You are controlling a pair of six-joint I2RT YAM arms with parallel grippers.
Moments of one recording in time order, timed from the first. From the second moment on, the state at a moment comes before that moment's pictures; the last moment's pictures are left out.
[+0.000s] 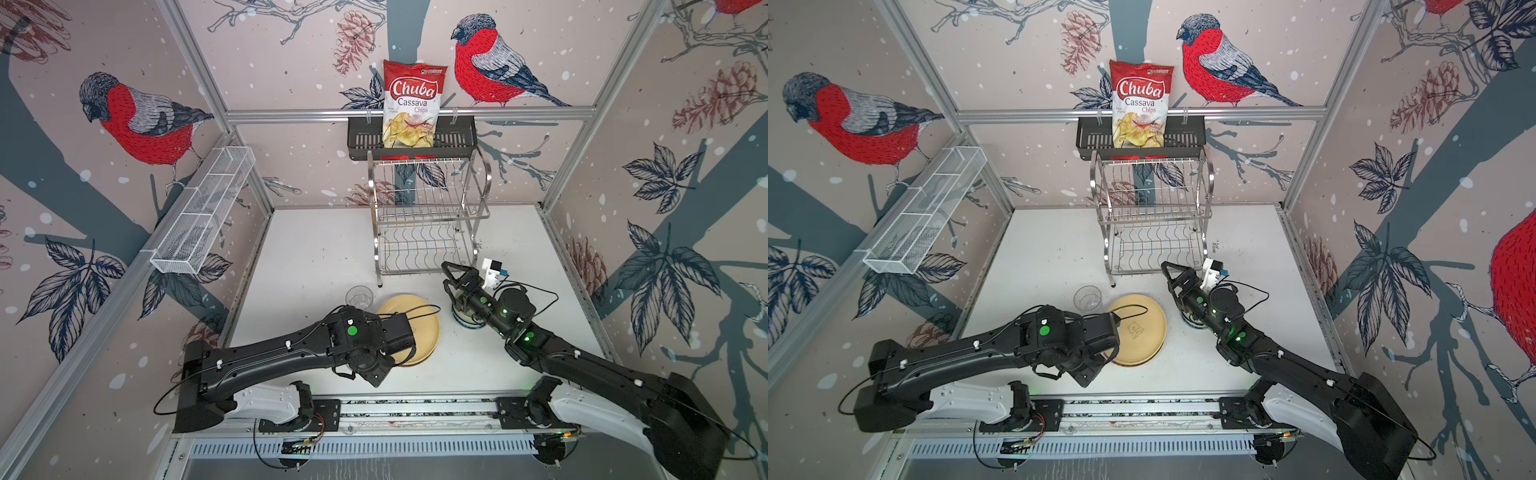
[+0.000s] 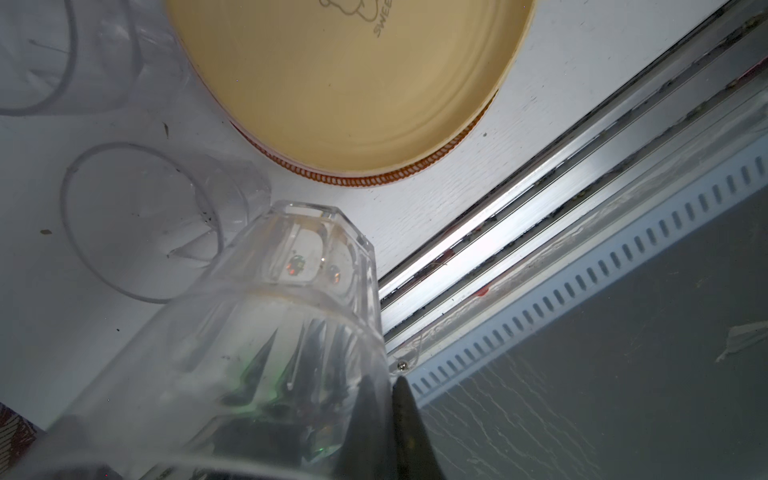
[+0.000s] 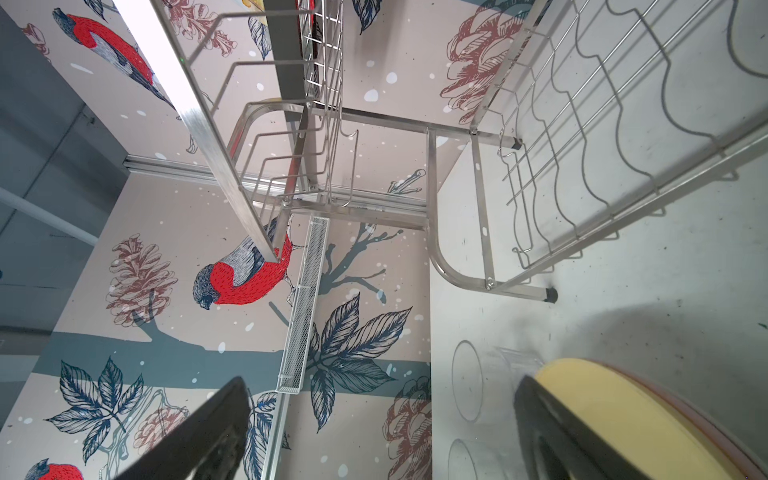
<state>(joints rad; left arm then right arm) -1.28 1.23 1.14 -1.37 -0.05 -0.58 0.76 1.00 0.40 0.59 -0.02 1.36</state>
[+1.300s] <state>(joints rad) -1.28 1.37 0.96 -1.22 0.02 -0.47 0.73 1.02 0.40 0.60 -0.06 1.37</state>
